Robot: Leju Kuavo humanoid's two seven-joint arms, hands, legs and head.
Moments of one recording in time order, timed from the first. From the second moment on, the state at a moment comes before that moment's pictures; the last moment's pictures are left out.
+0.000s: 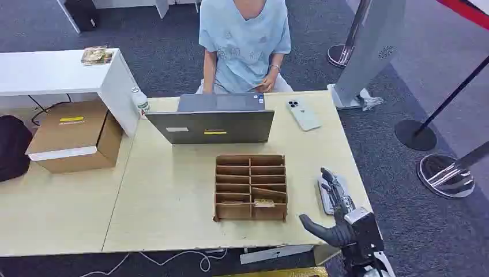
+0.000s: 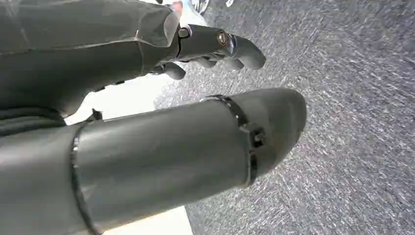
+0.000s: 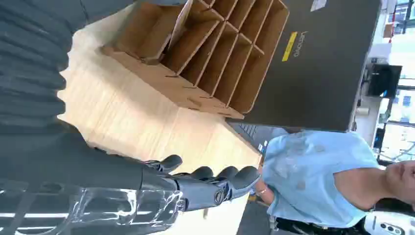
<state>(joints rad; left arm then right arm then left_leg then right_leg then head) -0.04 0.10 0.72 -0.19 -1.46 0.05 0.17 0.18 -0.01 0.11 -1.68 0.18 0.08 -0.25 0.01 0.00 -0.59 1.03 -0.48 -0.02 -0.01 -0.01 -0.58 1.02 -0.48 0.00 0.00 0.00</state>
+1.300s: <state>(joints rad) -0.06 0.10 0.80 -0.19 -1.48 0.05 0.08 -0.77 0.09 0.48 -1.26 1.43 -0.41 0.05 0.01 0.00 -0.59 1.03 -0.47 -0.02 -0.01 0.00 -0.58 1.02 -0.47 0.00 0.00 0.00</state>
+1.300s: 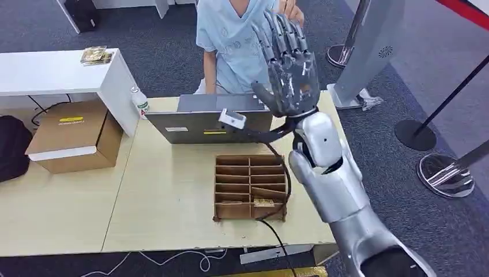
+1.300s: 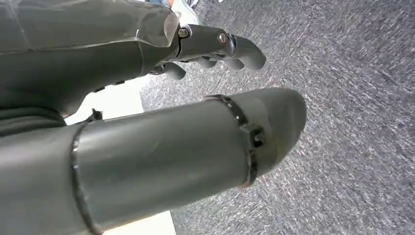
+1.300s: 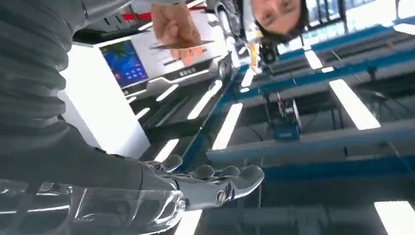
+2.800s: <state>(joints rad) -0.06 0.11 0.80 -0.19 -1.48 0.05 0.05 -1.13 0.19 0.29 -0.57 1.46 -0.36 0.17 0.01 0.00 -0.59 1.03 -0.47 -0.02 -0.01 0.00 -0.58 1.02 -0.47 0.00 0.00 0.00</state>
